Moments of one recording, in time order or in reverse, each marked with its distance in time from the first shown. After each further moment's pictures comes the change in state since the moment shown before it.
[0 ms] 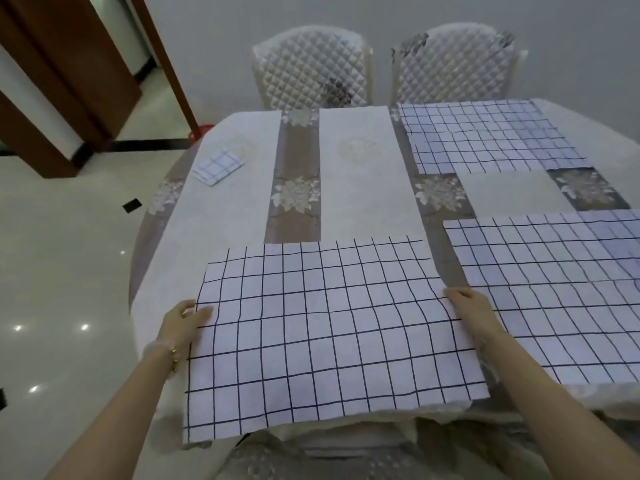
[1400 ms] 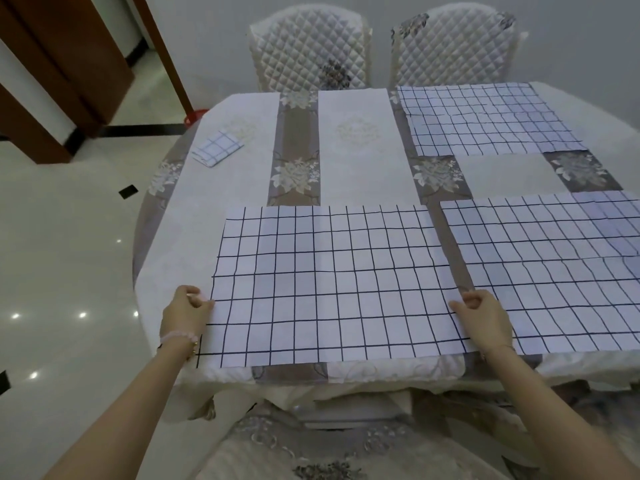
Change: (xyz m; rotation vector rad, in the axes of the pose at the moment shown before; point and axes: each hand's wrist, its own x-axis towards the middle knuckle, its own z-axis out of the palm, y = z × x) left_hand -0.020 -0.017 0.011 0.205 0.221 0.129; right_hand -0.030 0.049 -0.006 -0.306 0.215 -0.087
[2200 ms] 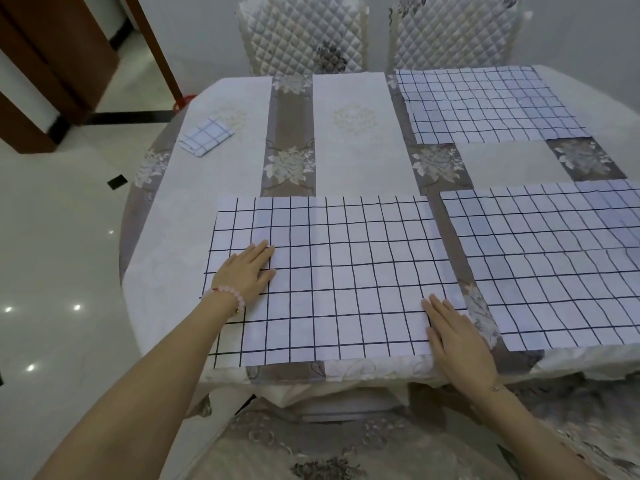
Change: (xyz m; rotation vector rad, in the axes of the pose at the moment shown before) left_hand 0.026 0.065 0.065 0.741 -0.399 0.665; right_hand -0.049 0.021 0.024 -0.553 -0.159 -0.564
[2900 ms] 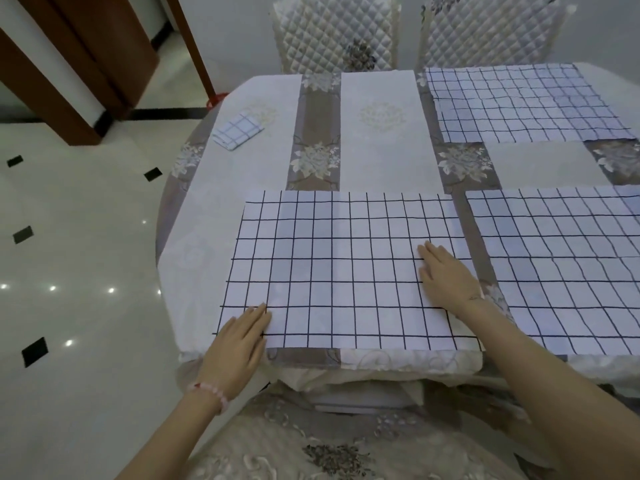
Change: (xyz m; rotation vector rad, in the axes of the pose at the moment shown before) left_hand -0.155 0.003 0.044 -0.071 0.110 0.004; right_hand 0.109 -0.022 -0.019 -0.036 -0.130 -0.038
